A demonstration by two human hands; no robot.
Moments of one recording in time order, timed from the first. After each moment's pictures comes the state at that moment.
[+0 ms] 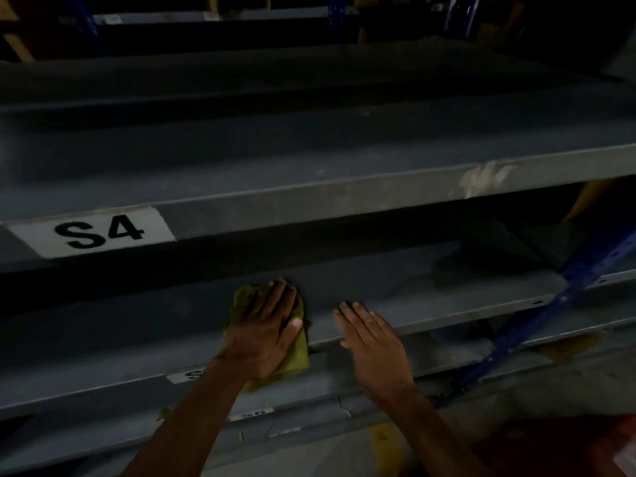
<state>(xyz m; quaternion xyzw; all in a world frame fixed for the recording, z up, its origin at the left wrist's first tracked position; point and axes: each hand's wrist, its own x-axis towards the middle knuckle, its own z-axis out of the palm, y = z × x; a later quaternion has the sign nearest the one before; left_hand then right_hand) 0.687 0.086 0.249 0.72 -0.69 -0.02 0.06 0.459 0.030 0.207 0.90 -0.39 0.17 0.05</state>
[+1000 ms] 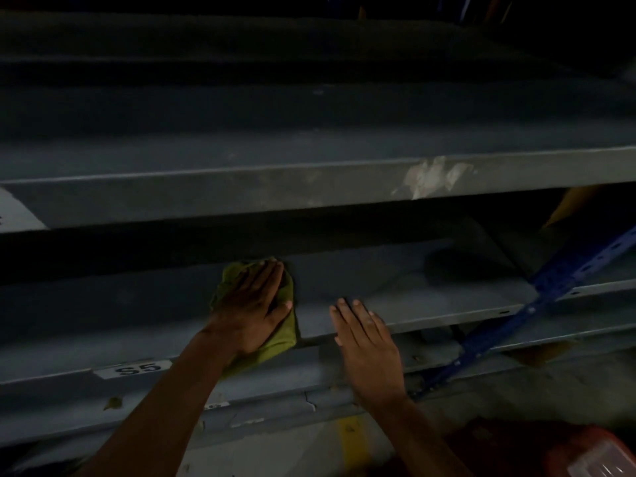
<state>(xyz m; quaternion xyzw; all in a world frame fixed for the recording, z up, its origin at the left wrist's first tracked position) 0.642 0.027 0.244 0.72 -0.69 -0.04 0.05 0.399 0.003 0.194 0.88 -0.41 0.20 0.10</state>
